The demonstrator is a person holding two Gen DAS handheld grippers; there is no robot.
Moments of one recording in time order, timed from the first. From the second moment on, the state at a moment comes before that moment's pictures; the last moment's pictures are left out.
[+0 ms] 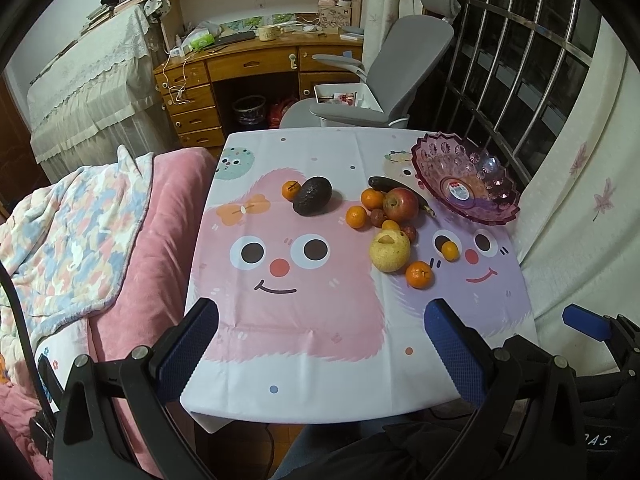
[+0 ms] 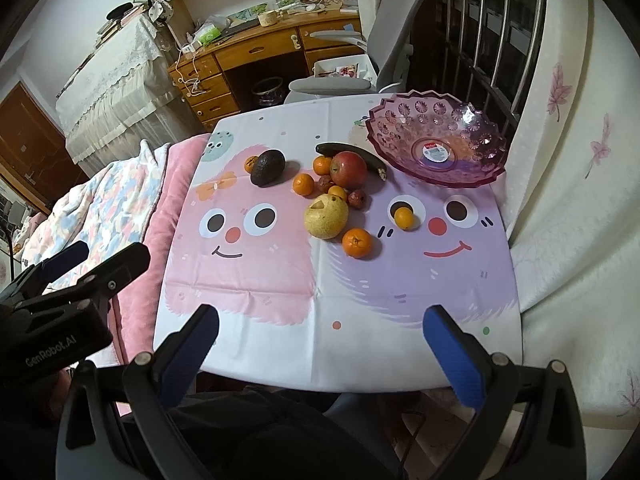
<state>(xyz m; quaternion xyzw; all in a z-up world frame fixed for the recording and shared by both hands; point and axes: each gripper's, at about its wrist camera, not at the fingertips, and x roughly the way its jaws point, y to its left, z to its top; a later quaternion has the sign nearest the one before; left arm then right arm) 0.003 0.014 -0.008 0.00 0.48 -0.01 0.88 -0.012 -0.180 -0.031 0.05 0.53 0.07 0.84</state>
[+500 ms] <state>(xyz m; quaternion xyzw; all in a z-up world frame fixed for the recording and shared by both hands) 0.017 0.033 -0.004 0.01 0.48 -0.03 0.88 -0.010 -0.159 -0.012 0.06 0.50 0.04 0.86</state>
